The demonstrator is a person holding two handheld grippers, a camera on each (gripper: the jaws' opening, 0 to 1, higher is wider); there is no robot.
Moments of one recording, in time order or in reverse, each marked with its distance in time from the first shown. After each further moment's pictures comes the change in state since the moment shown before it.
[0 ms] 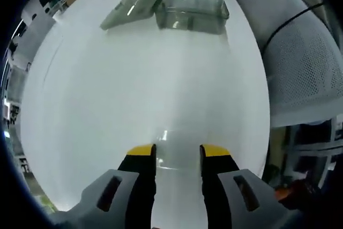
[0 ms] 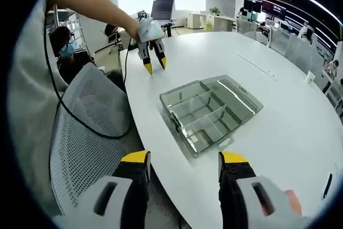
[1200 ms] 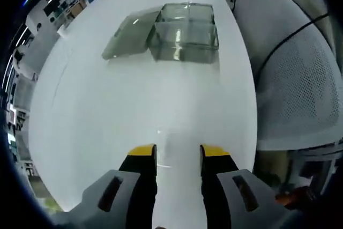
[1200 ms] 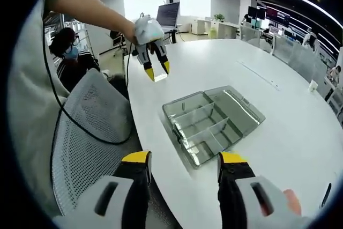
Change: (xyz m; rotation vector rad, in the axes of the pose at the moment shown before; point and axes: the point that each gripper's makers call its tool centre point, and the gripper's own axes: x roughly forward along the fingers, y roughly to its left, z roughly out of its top) left arm -0.025 -0.016 0.054 0.041 -0.075 0.065; right arm 0.002 -0.001 0.022 -0.032 -0.056 0.024
